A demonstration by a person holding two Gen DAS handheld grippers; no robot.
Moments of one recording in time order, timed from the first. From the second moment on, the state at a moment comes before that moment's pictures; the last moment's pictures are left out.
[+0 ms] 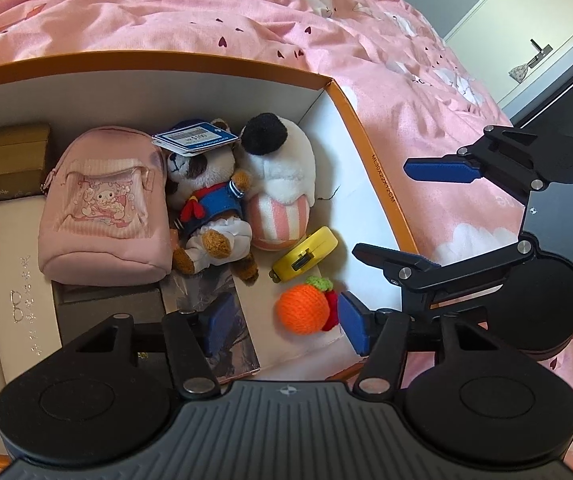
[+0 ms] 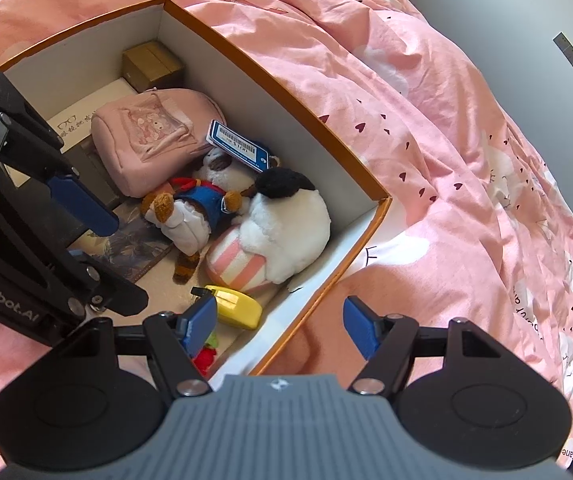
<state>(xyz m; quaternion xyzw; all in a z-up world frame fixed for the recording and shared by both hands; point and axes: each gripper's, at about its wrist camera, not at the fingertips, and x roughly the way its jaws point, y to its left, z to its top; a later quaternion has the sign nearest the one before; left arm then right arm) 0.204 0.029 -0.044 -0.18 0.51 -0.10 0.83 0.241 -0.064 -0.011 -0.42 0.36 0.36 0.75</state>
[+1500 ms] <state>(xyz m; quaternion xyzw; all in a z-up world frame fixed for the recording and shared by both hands) 0.091 0.051 0.013 -0.09 0.30 0.08 0.94 0.138 -0.113 0.019 -0.07 0.28 0.27 0.92</state>
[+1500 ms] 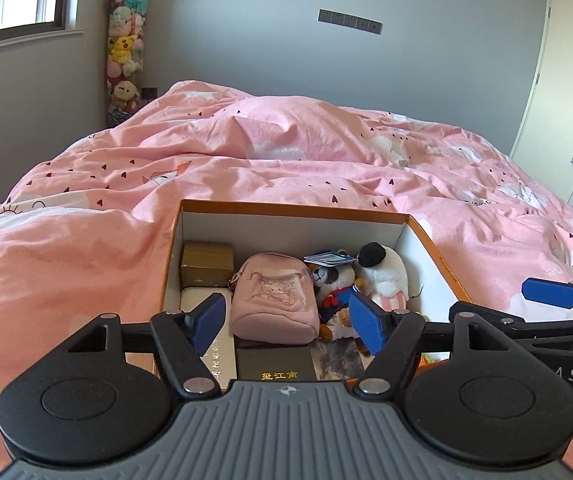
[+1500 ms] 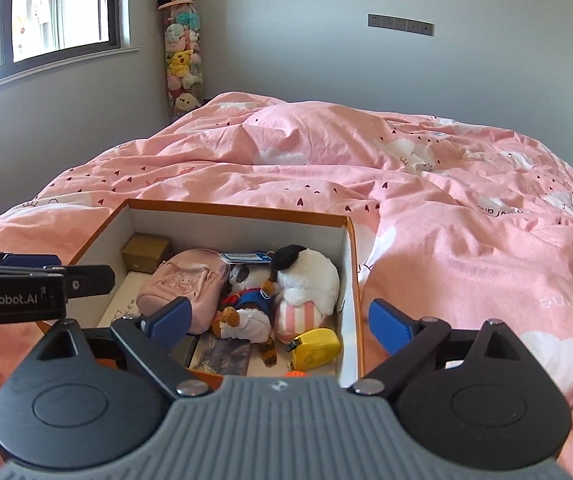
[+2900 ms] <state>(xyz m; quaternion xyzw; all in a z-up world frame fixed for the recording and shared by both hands) 0.056 0.052 -0.020 -0.07 0.32 0.17 0.93 0.105 -0.113 -0.027 -0.02 0.29 0.26 0.92</state>
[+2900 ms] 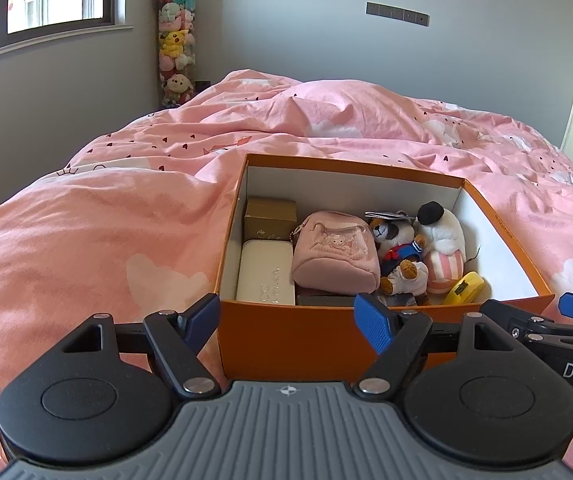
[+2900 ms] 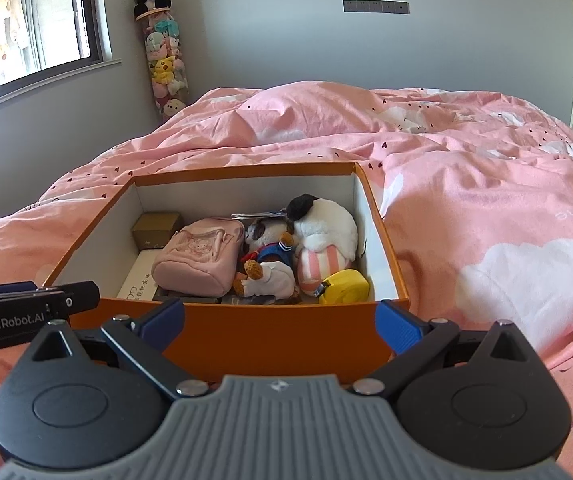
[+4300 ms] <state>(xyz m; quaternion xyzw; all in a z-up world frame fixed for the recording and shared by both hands) 0.056 0.042 -0.022 -0.05 0.33 0.17 0.93 0.098 -0.114 -0.027 -0.02 0.30 0.26 0.92</state>
